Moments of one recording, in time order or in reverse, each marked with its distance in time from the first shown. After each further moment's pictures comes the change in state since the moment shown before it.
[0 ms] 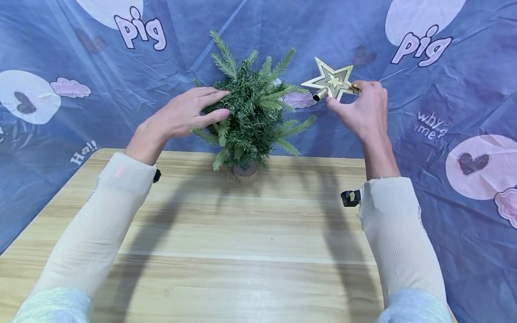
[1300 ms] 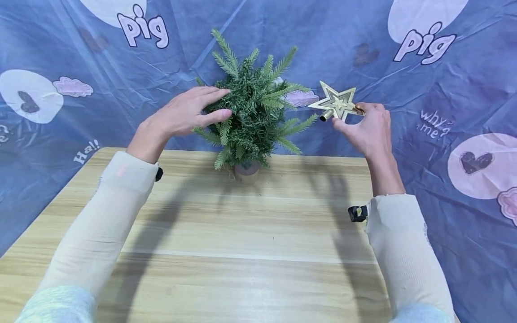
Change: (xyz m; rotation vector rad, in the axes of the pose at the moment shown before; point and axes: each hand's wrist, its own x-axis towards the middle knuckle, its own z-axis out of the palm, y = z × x) left_hand -0.001 0.002 -0.004 -0.010 -0.038 -0.024; right_hand -0.026 0.037 0.011 -0.025 -0.062 0.011
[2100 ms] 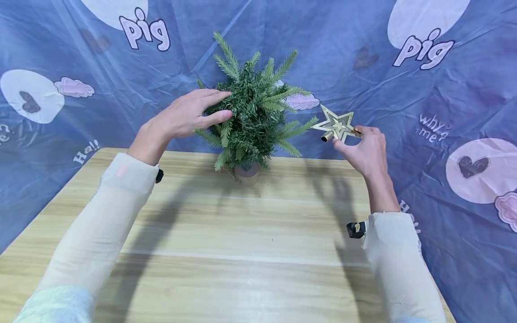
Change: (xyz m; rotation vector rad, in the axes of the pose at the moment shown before) left_hand 0.002 0.000 0.001 -0.012 0.014 -0.005; right_hand -0.023 0.030 0.022 0.012 -0.011 0.022
